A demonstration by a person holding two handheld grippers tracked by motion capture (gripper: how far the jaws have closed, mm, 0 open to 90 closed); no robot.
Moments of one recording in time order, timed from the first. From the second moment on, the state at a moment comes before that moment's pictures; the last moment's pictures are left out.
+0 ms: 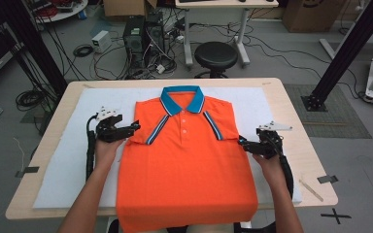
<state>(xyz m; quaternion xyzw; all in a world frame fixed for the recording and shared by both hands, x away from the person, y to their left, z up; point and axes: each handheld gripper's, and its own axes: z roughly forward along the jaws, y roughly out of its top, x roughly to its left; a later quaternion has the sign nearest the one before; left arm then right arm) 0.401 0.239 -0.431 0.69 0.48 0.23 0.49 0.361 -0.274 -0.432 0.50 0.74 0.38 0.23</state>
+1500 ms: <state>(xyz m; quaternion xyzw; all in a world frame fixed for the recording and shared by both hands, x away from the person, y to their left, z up) 0.270 0.245 -0.453 0.73 0.53 0.19 0.40 0.276 -0.278 -0.444 0.48 0.79 0.35 0.17</state>
